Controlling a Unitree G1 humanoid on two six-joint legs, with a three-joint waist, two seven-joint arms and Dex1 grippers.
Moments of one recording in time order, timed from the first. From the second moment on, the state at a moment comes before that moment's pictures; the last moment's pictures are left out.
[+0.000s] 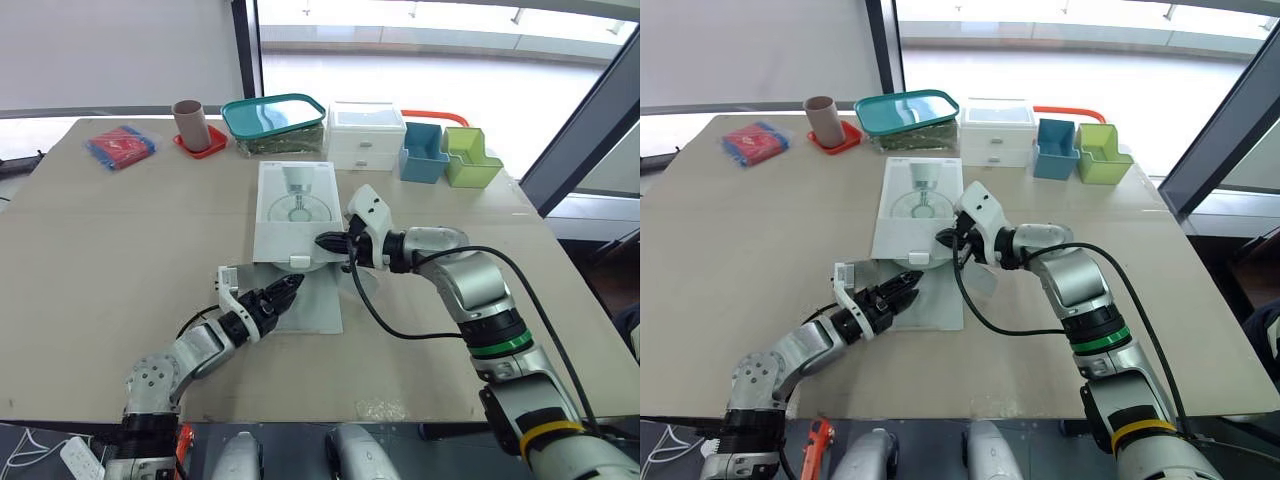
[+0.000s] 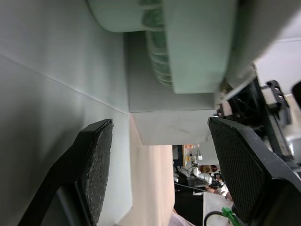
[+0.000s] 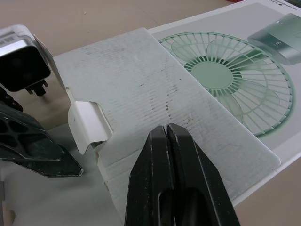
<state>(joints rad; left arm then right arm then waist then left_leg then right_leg) -0.21 0.16 0.13 -0.02 -1.56 0.88 0.07 -0.75 -0.42 0.23 0.05 0.21 0.64 0.83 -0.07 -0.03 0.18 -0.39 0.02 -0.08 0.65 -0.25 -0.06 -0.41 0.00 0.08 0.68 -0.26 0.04</state>
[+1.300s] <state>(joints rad) -0.25 0.05 0.20 -0.02 -1.51 0.89 0.08 -0.72 -0.41 0.24 0.00 0.21 0.65 0.83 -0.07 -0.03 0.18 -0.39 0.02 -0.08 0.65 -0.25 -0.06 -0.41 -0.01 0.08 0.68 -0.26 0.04</state>
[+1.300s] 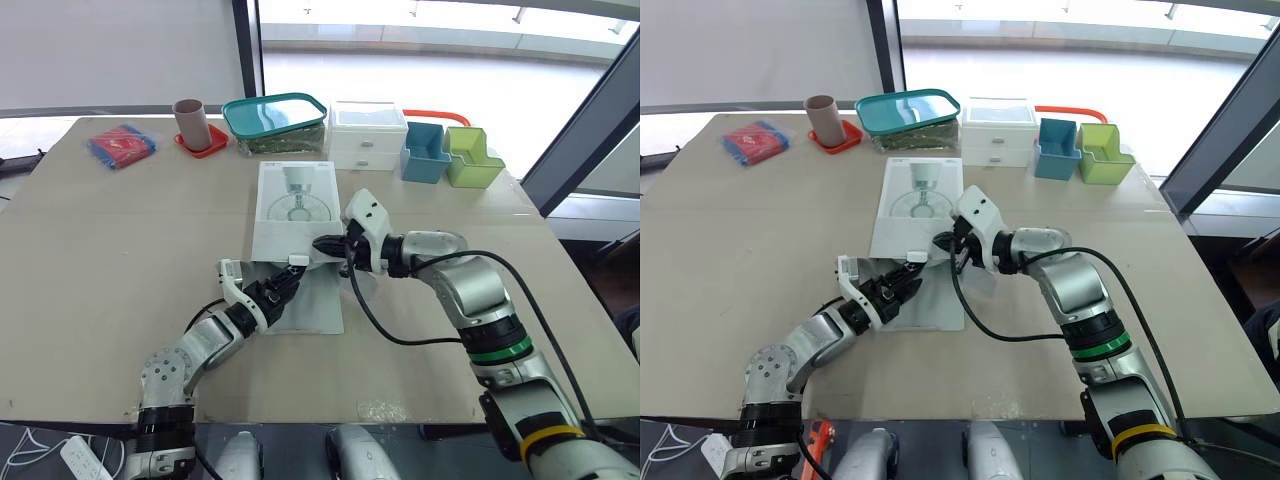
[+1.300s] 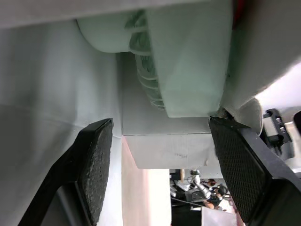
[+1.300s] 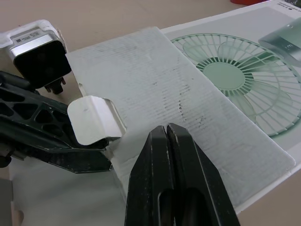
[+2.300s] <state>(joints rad) -0.25 0.06 0.22 -0.07 -1.61 0.89 0.17 -0.72 -0.41 0.24 -0.02 0.21 0.65 0.82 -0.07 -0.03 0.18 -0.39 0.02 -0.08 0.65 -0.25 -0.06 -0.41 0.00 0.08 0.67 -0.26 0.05</state>
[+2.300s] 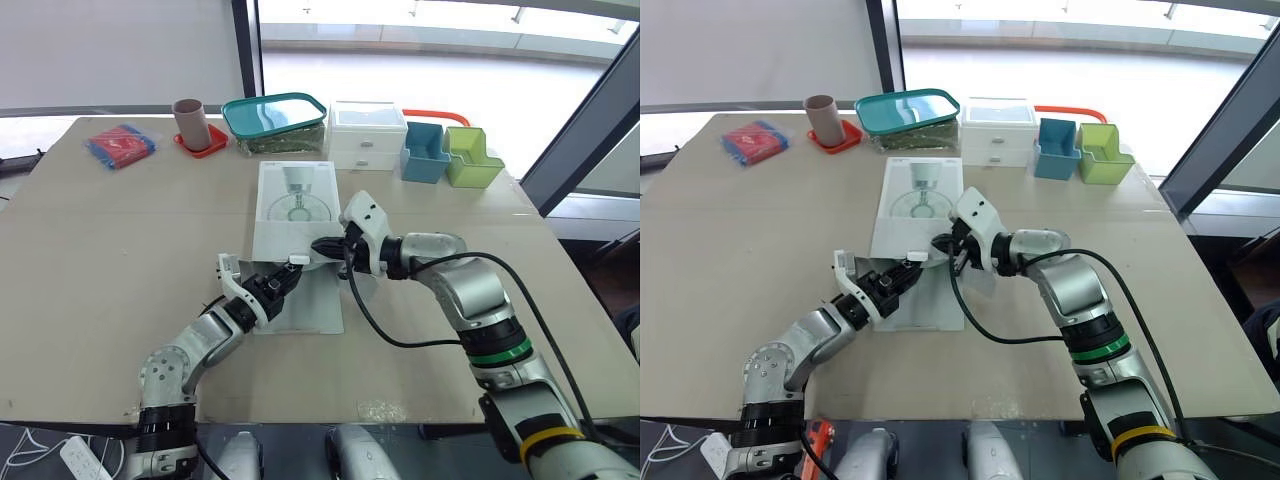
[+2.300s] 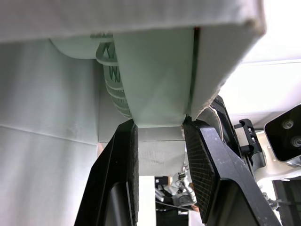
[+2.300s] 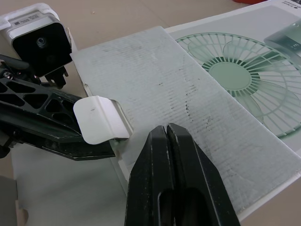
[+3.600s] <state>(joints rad) 0.14 0.50 0.16 -0.40 -1.96 0.86 0.17 -0.73 -0.39 0.24 0.01 0.20 0.62 0.81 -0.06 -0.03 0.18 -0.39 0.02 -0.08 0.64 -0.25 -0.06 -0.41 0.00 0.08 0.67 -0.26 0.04</state>
